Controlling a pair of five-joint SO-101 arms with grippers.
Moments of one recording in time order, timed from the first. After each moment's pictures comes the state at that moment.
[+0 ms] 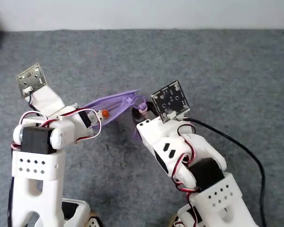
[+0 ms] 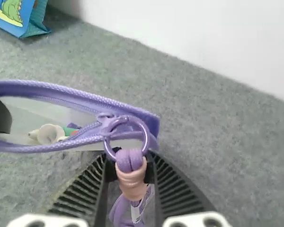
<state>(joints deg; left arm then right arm) 3.0 -39.5 22.4 92.4 41.0 -32.0 -58.9 45.2 46.9 3.0</state>
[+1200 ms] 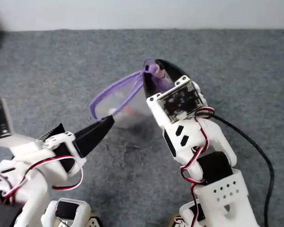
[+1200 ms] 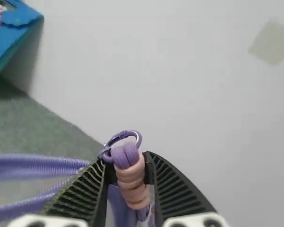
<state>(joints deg) 4.4 -62.6 14.3 99.4 28.1 -26.3 -55.5 37.3 27.3 21.8</state>
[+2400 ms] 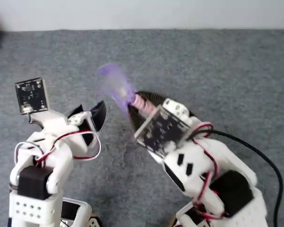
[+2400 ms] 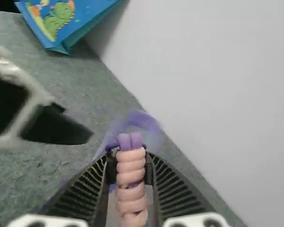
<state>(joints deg) 6.8 -61.9 38.2 70.5 26.6 -38.2 -57.9 19.2 61.3 27.9</state>
